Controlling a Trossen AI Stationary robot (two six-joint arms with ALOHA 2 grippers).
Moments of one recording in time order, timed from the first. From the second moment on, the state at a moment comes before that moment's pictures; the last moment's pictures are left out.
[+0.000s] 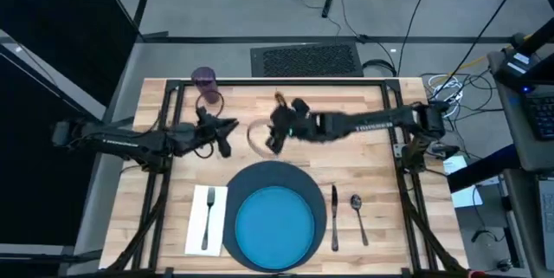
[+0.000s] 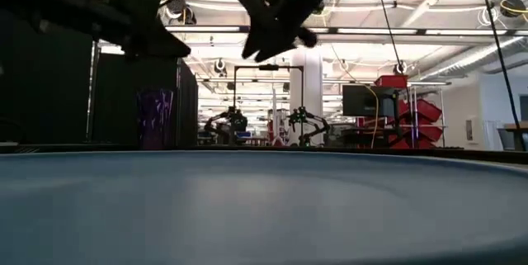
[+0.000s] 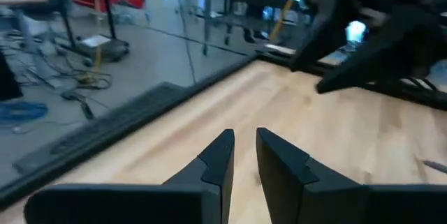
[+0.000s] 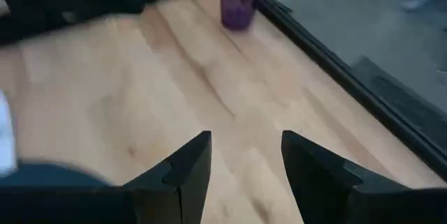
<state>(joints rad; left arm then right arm) 0.10 0.80 0.29 0.36 -0.46 -0.14 -0.11 1.80 1.41 -0.20 0.33 0.27</state>
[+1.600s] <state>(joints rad) 1.02 1.10 0.77 -0.36 -0.19 -0.34 -0.54 2.33 2.27 -0.41 -0.42 0.36</state>
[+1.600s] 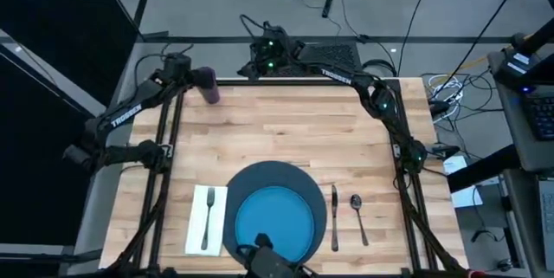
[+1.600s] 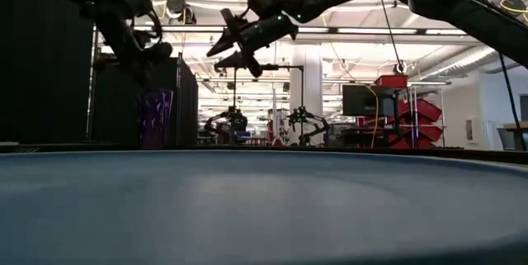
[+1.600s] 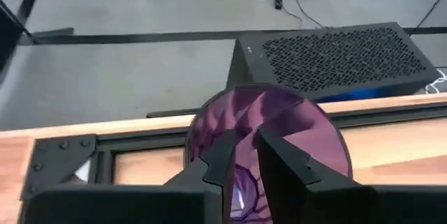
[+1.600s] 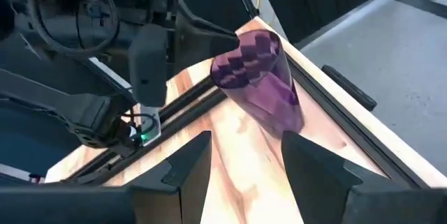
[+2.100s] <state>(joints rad) 1.02 1.09 0.78 -0.36 -0.24 -0.24 -0.54 2.33 2.27 -0.47 -0.43 0.32</state>
